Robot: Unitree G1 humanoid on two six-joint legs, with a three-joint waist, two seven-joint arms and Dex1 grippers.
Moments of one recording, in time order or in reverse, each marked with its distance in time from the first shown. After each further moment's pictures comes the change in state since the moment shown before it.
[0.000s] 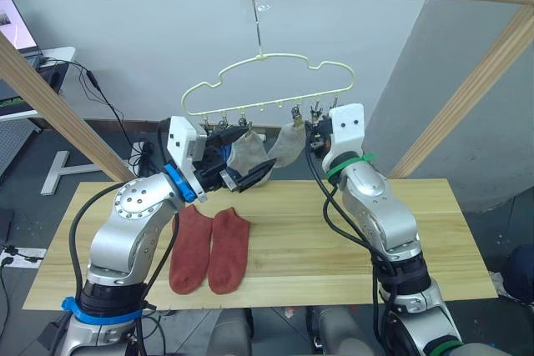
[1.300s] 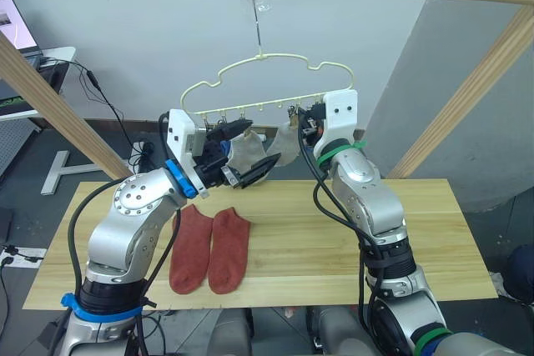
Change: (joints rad) left arm -0.026 0.003 0.000 -0.031 -0.054 0.023 0.011; right arm -0.081 0.074 -0.034 0.088 -0.019 -0.044 0.009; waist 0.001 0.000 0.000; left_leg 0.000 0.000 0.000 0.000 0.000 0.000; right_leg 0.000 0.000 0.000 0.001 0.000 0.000
